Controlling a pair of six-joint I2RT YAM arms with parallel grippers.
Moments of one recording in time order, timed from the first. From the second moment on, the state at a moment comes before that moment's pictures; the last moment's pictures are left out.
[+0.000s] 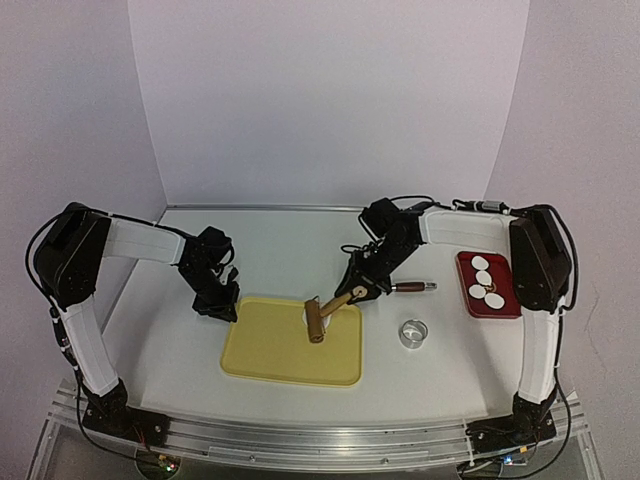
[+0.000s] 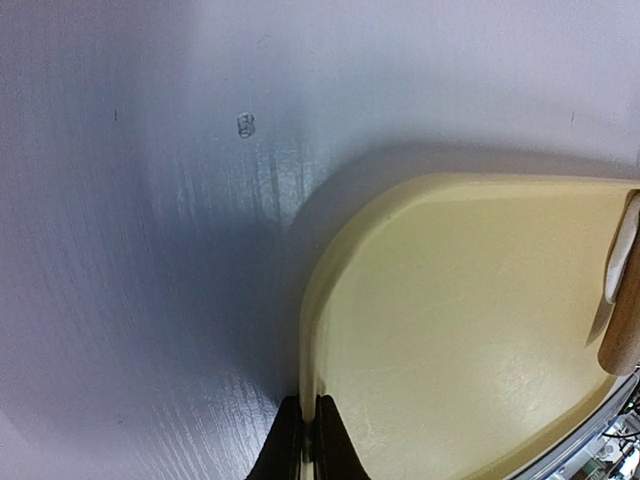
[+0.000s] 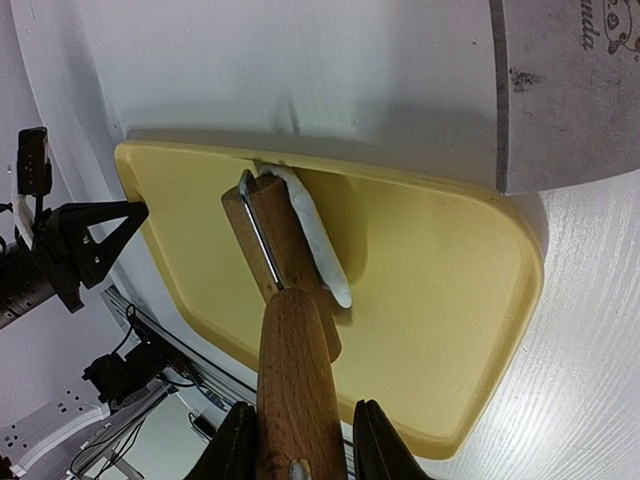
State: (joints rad) left arm -0.49 1.84 1.09 -0.61 0.27 -0.44; right arm 0.65 2.09 1.58 -0.79 -0.57 0.84
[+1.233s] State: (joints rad) left arm -0.46 1.94 1.20 -0.56 0.38 -0.18; right arm 0.85 2.13 1.85 -0.98 -0.58 0.64
